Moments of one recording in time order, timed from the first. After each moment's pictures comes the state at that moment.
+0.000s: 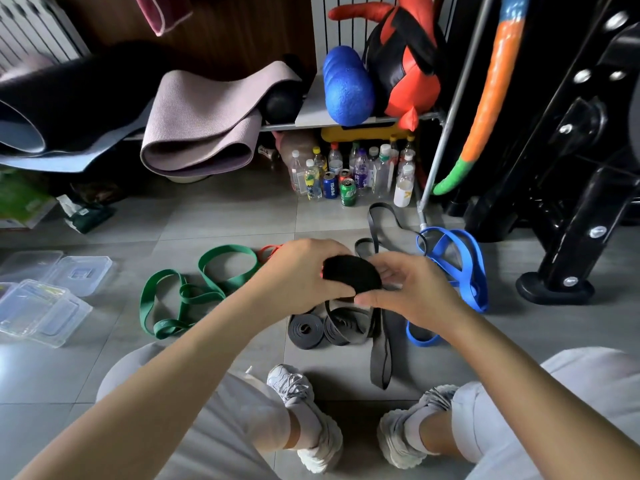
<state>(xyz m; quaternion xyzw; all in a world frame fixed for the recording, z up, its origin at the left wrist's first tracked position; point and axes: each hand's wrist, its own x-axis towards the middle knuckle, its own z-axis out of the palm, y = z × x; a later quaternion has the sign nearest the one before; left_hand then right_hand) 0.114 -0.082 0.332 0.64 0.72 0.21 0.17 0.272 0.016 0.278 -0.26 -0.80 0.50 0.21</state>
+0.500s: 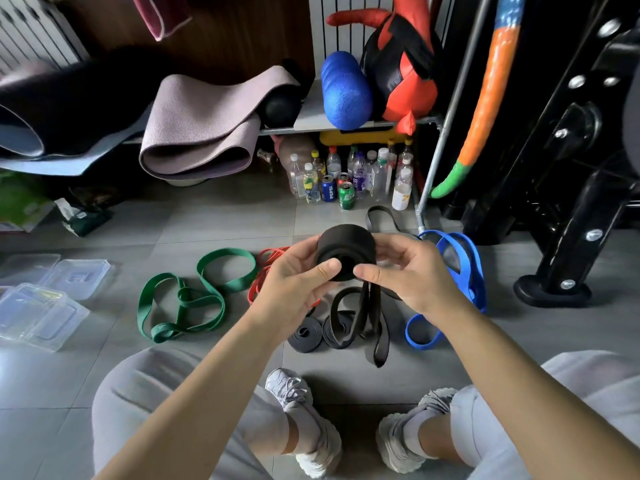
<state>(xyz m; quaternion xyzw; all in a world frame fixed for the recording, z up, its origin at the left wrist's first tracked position) 0.118 -0.085 0.292 0.28 0.52 0.64 0.50 0.261 0.024 0.284 -0.23 -0.72 0.57 0.32</state>
